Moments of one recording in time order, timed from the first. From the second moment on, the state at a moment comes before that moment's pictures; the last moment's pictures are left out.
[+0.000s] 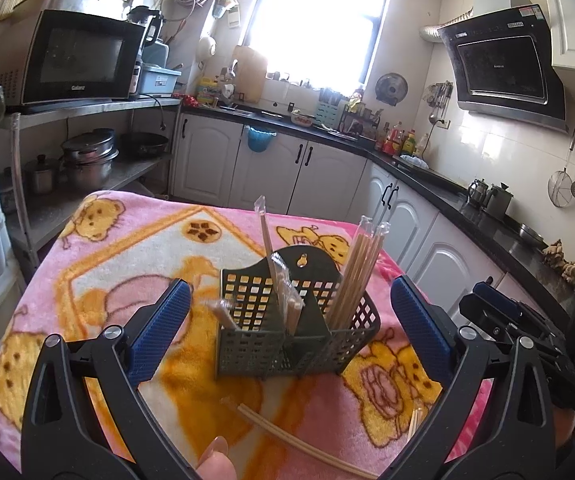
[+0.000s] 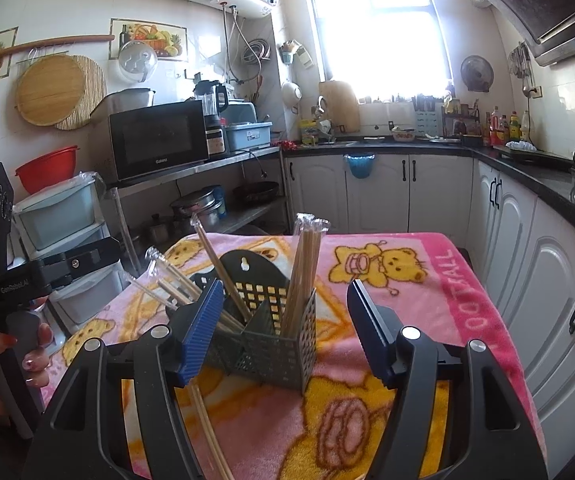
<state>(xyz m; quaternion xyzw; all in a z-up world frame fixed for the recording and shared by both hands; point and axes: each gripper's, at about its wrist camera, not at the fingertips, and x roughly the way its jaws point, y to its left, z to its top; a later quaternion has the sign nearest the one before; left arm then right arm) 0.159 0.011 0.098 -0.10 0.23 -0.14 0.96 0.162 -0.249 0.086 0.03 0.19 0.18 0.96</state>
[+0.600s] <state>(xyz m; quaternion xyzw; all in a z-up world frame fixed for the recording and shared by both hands) 0.143 0.023 0.075 -0.10 0.25 -0.13 0.95 0.153 -0.240 0.067 0.02 0.22 0.19 0.96</state>
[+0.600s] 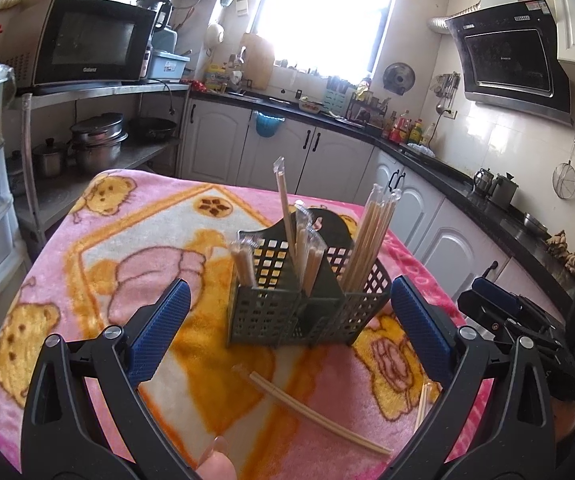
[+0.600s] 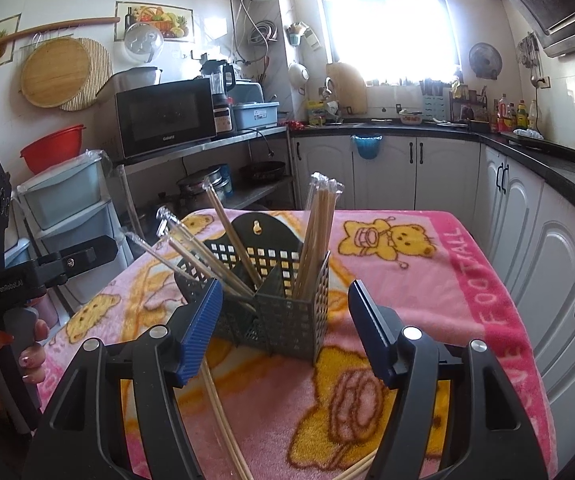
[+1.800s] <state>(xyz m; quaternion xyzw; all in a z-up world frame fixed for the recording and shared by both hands) 0.153 0.021 0.001 -0.11 0.34 -0.11 0.93 0.146 -0.264 0.002 0.02 0.31 0.16 0.94</state>
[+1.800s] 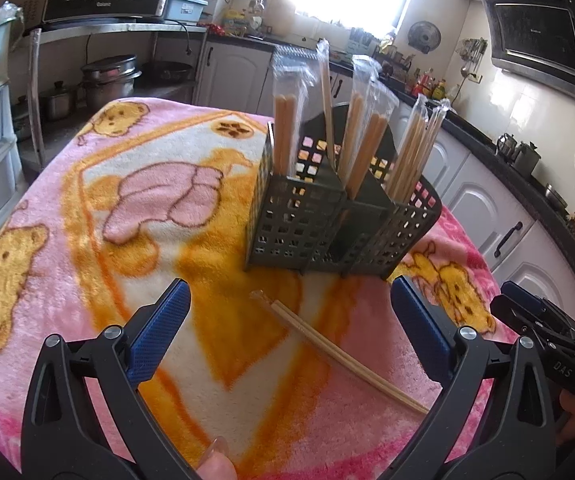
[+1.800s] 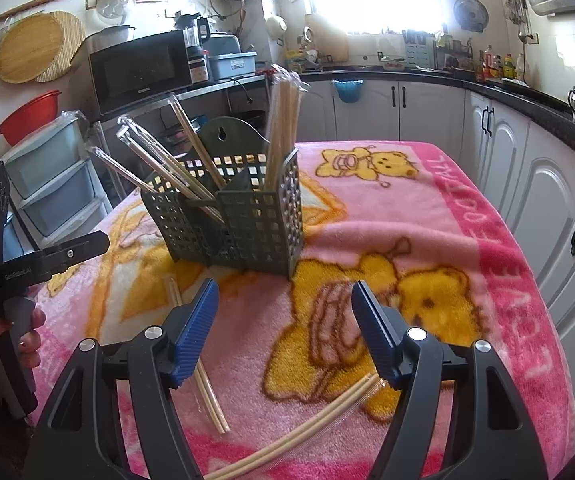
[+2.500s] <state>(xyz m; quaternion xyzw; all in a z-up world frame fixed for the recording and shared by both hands) 0.187 -0.004 -0.048 -0.13 0.40 -0.12 0.90 0.156 -0.303 -0.054 0.07 0.41 0.10 0.90</state>
